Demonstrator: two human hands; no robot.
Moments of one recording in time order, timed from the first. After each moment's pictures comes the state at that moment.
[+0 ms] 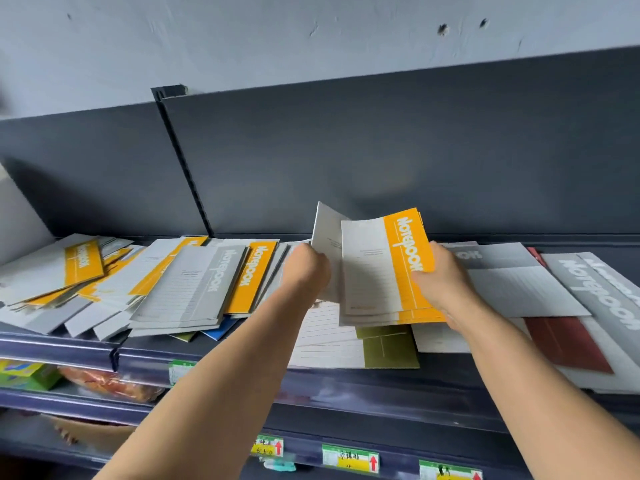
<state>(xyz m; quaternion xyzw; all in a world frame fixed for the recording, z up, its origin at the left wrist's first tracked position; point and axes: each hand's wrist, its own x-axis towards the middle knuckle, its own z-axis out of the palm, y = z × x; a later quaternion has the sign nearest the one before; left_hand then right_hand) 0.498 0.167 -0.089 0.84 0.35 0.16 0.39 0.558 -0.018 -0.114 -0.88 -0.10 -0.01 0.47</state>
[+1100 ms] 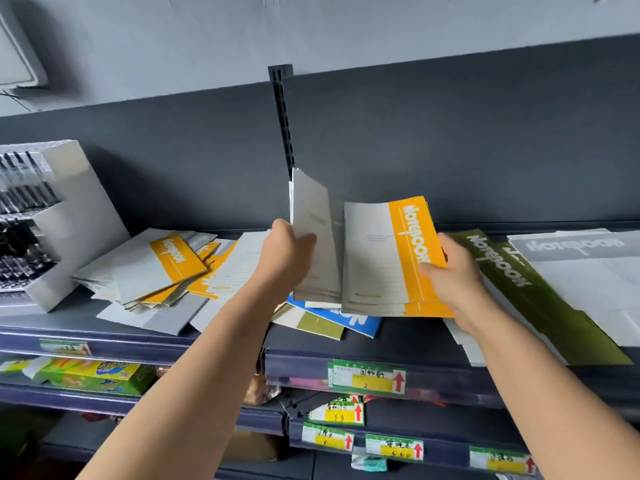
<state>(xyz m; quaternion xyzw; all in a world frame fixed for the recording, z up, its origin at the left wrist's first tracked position) 0.373 0.387 -0.052 0.83 0.27 0.23 0.42 0.453 0.183 -0.103 -0.80 -0.11 0.01 0.59</state>
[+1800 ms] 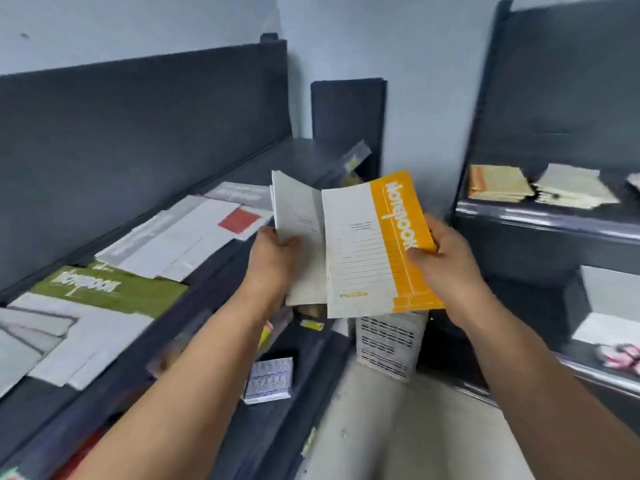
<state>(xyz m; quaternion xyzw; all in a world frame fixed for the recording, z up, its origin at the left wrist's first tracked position) 0.313 -0.042 -0.087 0.77 -0.21 -0.14 0.58 0.145 -0.180 -0.094 -0.72 0.30 -0.33 0.53</state>
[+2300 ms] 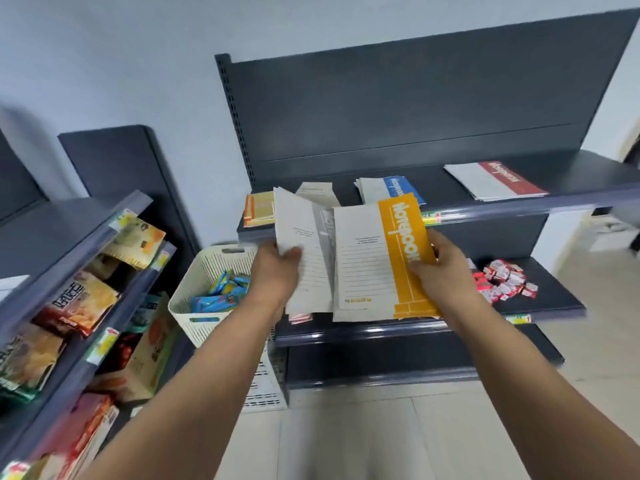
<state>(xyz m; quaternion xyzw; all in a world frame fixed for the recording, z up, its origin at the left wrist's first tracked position) 0.055 -0.303 -0.100 0.70 -0.38 -0.29 0.53 -0.169 -0.333 -0.094 -0.58 0.54 -0.42 0.43</state>
